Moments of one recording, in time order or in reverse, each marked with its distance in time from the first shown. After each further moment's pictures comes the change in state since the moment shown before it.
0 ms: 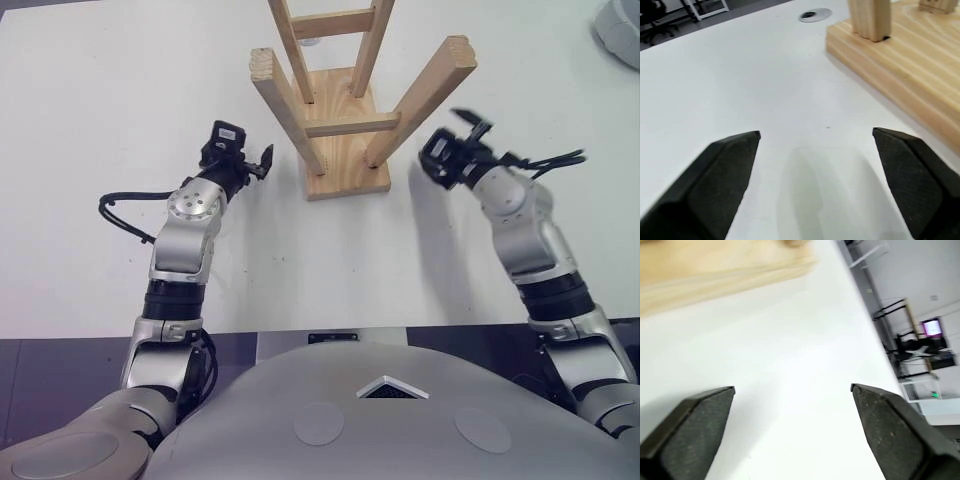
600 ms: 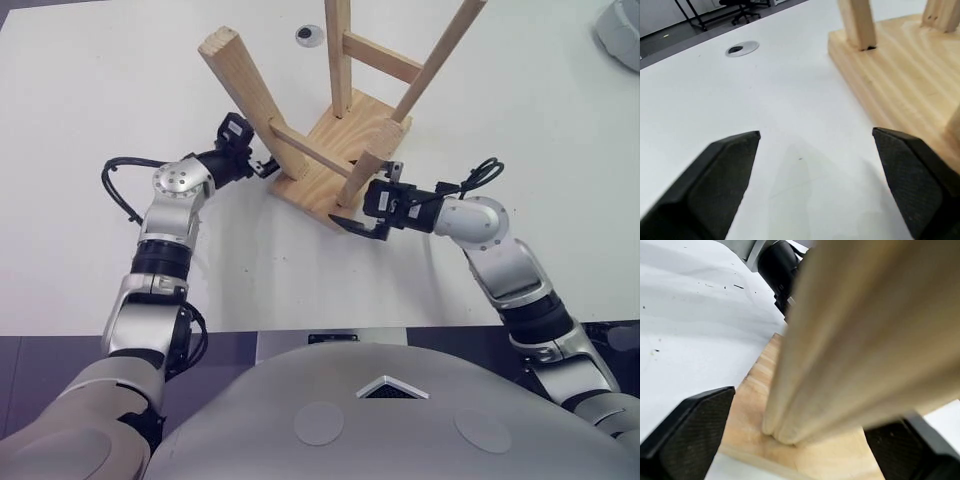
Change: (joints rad) left arm -0.245 0.128 0.032 0.654 -0.008 -0.564 -0.379; right arm 0.067 0.009 0.035 -0.218 0.401 -0.203 0.371
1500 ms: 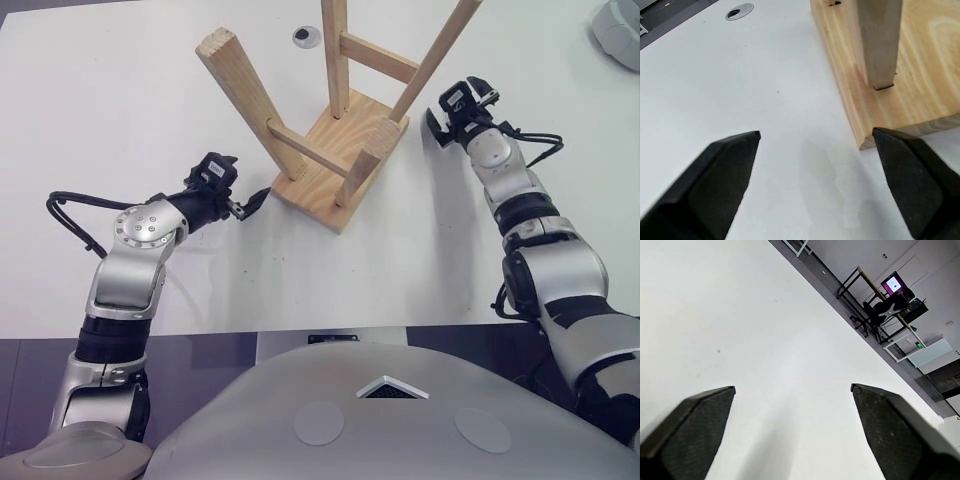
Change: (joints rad) left arm 0.450 0.163 0.001 -0.927 -0.038 0.579 0.064; right arm -0.611 0.179 -0.198 1.452 -0.208 -0.383 -0.695
